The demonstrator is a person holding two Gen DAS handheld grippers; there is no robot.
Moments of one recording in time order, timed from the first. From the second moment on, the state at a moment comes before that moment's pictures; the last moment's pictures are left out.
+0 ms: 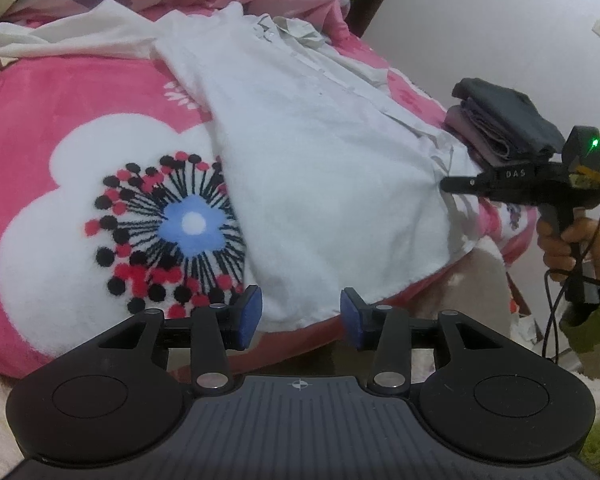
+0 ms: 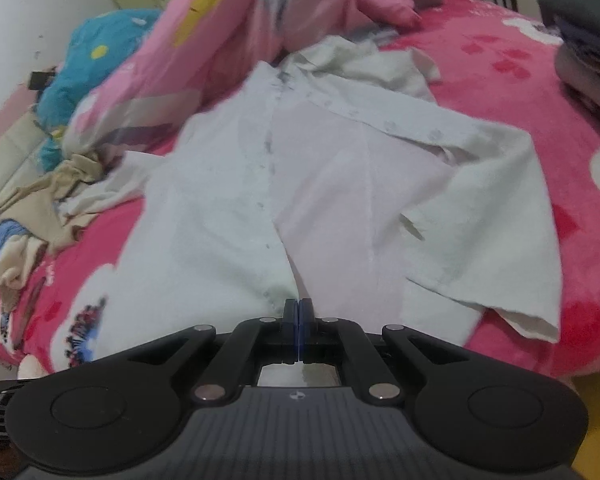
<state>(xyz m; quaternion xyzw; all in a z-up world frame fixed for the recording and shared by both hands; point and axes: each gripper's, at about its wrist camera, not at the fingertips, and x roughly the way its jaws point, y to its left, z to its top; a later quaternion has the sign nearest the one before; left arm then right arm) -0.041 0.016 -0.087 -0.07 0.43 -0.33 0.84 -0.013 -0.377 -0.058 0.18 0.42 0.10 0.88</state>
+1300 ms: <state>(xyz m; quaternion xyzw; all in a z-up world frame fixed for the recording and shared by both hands) -0.036 0.057 -0.125 -0.20 0.55 -0.32 0.75 -0.021 -0.397 -0.050 0.21 0.40 0.06 0.89</state>
